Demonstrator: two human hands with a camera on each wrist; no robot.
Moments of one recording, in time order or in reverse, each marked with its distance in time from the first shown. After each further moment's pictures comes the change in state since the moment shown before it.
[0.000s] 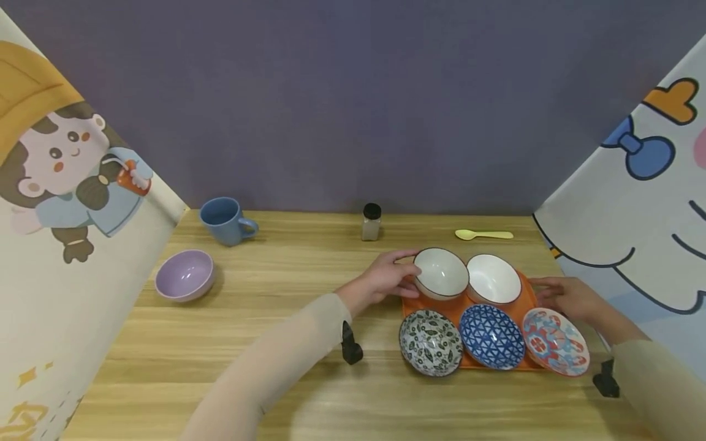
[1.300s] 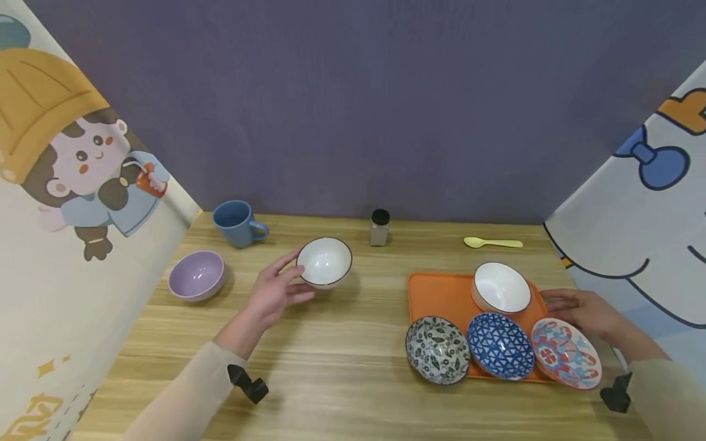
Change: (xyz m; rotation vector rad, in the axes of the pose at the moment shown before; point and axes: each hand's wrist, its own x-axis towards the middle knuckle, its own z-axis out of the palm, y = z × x) left_hand -0.145 0.001 -0.153 -0.147 0.440 0.169; right_hand -0.007 0.011 0.005 0.106 -0.008 -0.060
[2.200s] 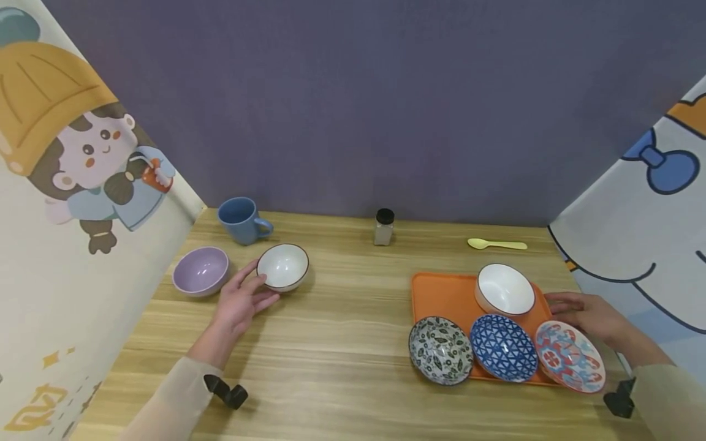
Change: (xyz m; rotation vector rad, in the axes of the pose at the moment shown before) left_hand -0.011 -0.015 -0.077 -0.094 0.187 -0.002; right_hand -0.001 -0.004 -0.002 0.043 -0.020 0.023
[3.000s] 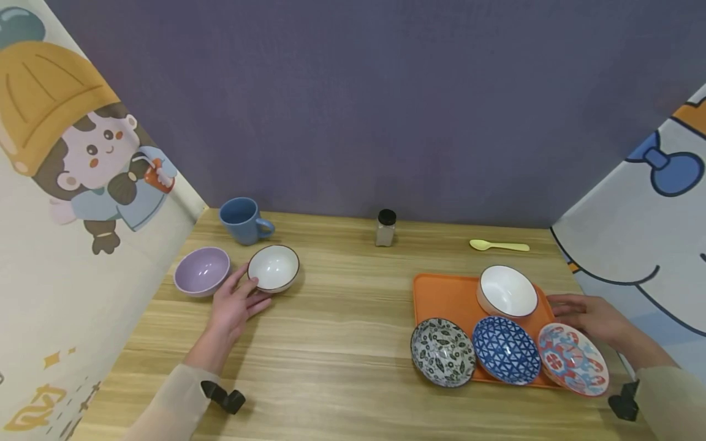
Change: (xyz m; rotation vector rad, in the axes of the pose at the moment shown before) left_hand -0.001 -0.004 -0.018 0.032 0.057 0.014; right_hand 0.004 0.004 0.001 -0.029 0.001 -0.016
